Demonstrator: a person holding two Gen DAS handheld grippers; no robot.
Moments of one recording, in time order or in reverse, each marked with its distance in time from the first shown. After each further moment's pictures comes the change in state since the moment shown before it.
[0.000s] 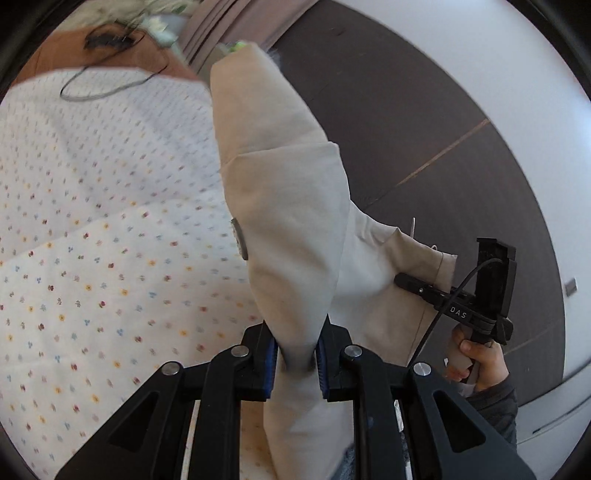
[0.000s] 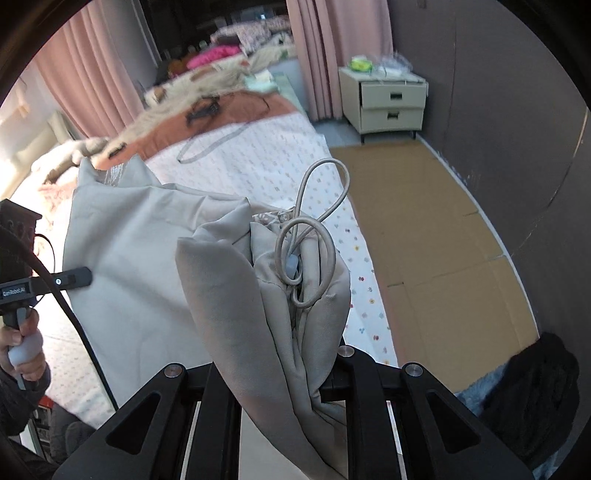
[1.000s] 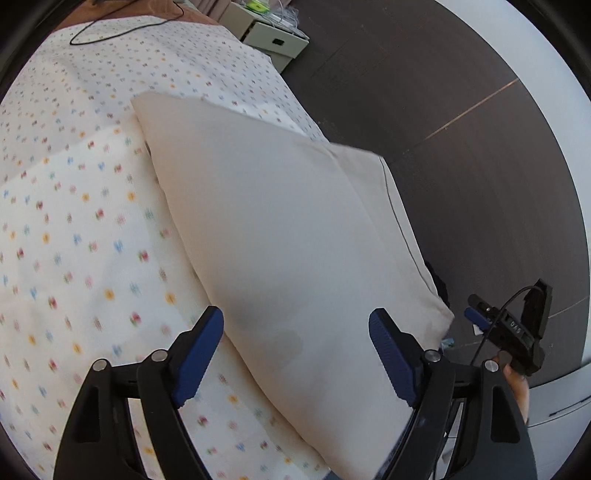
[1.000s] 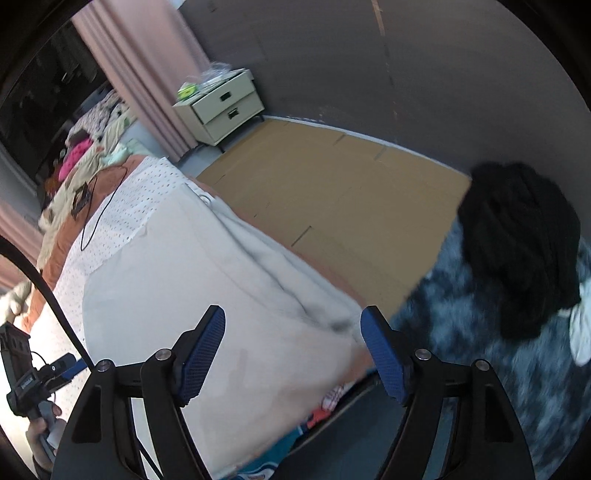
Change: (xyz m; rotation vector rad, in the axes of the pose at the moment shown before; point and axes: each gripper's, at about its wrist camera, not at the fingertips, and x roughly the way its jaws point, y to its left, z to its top) left arm 0.045 0.027 -0.067 0.020 0.151 0.094; right arm -0.069 -0.026 -0.133 0.658 -0.136 -0.211
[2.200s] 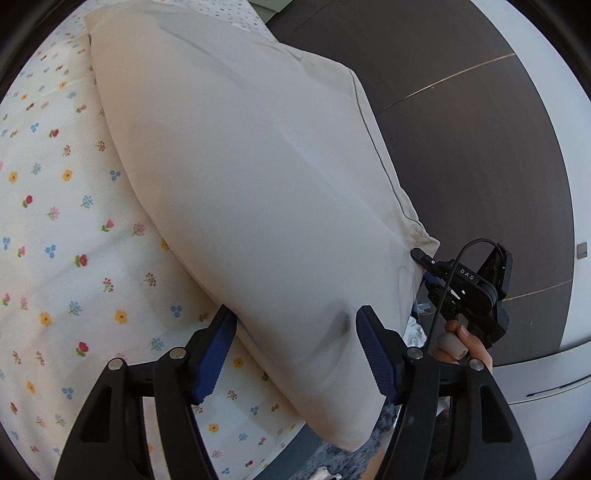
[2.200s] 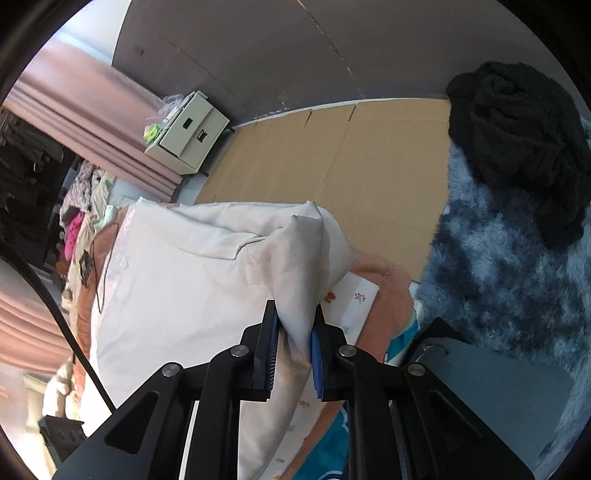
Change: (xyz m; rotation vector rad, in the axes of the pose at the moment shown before) left arm 0.044 -0.031 -0.070 -0.013 0.156 -0.103; right arm 0.024 -0.110 0.022 0.322 -0.015 0.093
